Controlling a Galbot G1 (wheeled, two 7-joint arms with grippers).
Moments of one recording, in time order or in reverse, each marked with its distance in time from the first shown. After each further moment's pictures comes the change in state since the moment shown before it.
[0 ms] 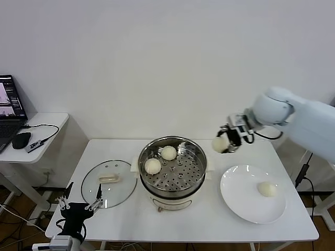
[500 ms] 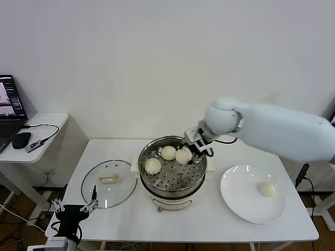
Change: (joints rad) left arm 0.016 -0.021 -0.031 -0.001 -0.007 0.000 0.000; right arm -0.016 0.246 -0.112 -0.013 -0.011 0.088 0.066
